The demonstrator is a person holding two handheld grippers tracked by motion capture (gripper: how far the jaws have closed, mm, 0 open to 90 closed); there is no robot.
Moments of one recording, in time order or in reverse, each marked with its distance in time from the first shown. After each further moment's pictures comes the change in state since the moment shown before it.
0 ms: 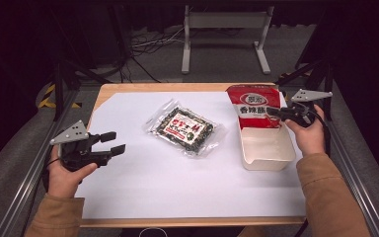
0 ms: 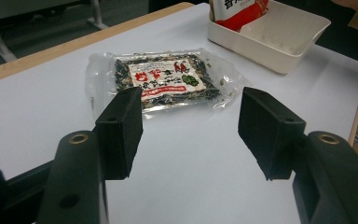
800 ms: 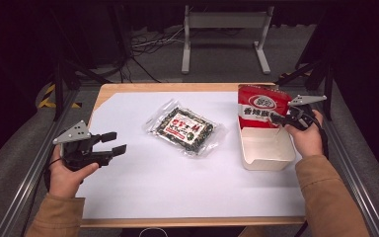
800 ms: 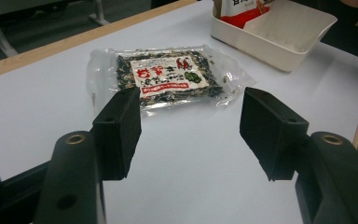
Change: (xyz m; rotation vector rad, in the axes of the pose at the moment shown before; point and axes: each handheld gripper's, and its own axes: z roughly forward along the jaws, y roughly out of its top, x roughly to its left) left arm 0.001 -0.001 0.004 0.012 0.007 -0.012; right arm 0.001 -0.015 0.005 0.166 -0.109 0.081
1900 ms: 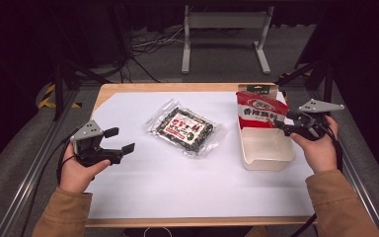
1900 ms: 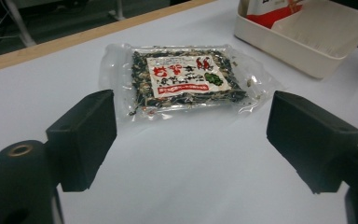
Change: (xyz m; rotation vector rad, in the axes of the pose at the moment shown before) left arm 0.003 -0.004 0.031 0.003 0.089 -0.046; right arm 0.038 0.001 -0.054 -0.113 -0.101 -0.021
